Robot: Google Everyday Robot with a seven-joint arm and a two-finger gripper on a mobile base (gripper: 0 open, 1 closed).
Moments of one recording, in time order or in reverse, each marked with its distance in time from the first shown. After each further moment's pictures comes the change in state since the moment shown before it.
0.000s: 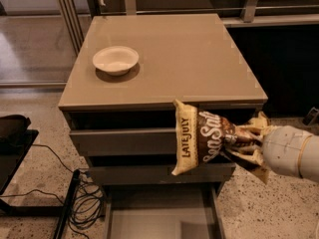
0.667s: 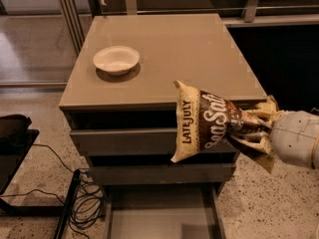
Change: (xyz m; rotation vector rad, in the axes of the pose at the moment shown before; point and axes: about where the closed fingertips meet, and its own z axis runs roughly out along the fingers) arm -0.041 -0.033 -0.028 0.080 -0.036 -0.043
